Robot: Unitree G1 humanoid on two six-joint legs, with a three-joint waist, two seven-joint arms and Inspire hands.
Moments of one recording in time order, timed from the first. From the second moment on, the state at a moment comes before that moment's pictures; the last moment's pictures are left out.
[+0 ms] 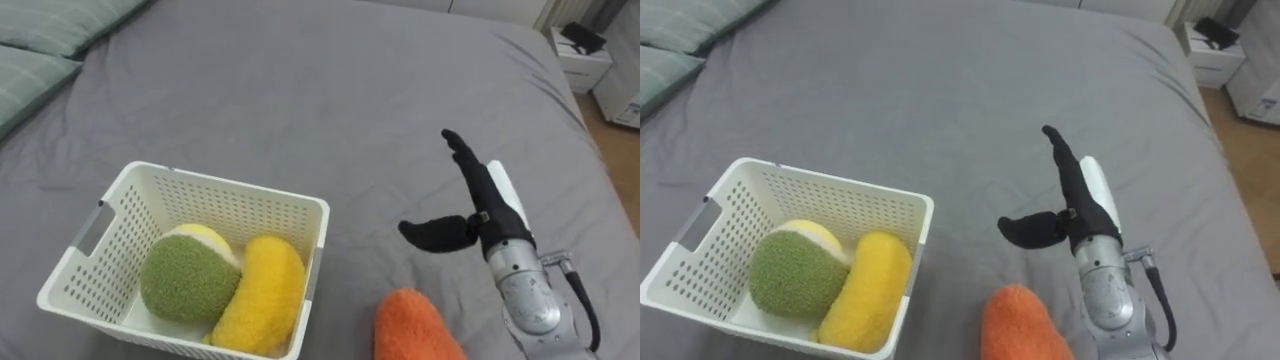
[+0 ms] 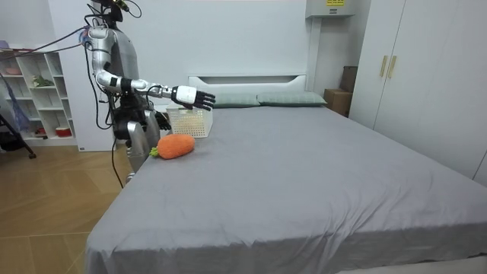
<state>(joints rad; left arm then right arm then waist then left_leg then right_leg) 0.17 0.18 0.10 1.03 0.31 0.11 0.35 0.10 -0.30 0.12 0.11 -0.27 0.10 -0.08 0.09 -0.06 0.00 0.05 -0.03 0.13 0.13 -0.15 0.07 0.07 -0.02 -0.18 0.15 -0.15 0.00</state>
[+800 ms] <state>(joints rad) 0.15 0.17 0.03 1.00 0.27 0.12 0.37 0.14 -0.23 0.21 0.44 -0.28 0.11 -0.05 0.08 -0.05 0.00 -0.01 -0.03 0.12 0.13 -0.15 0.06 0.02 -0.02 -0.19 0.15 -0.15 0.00</state>
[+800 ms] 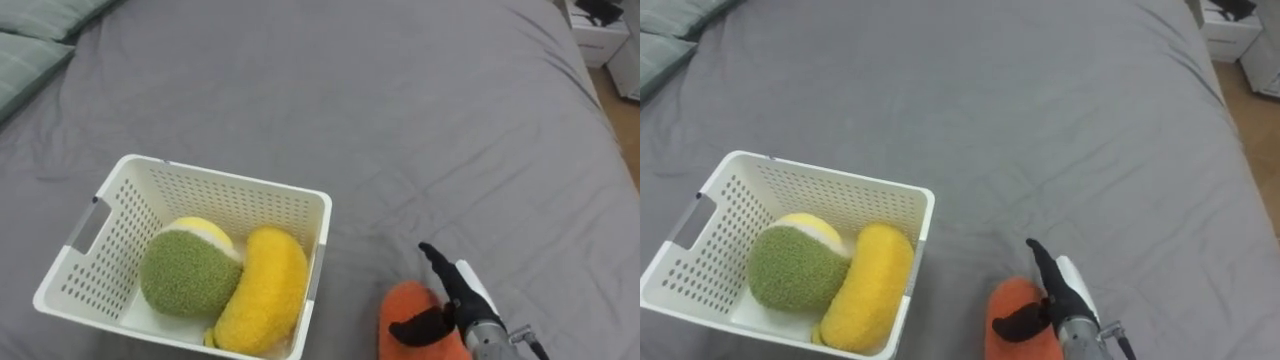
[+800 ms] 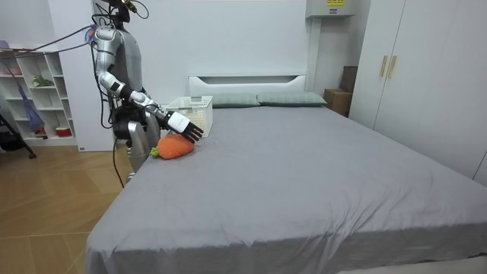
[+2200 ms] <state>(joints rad) 0.13 0.18 0.00 1.00 0.19 0.09 0.40 0.03 -0.23 0.25 0.74 -0.25 0.05 -0.08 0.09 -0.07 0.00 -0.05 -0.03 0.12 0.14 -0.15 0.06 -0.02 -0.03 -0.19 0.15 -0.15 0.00</state>
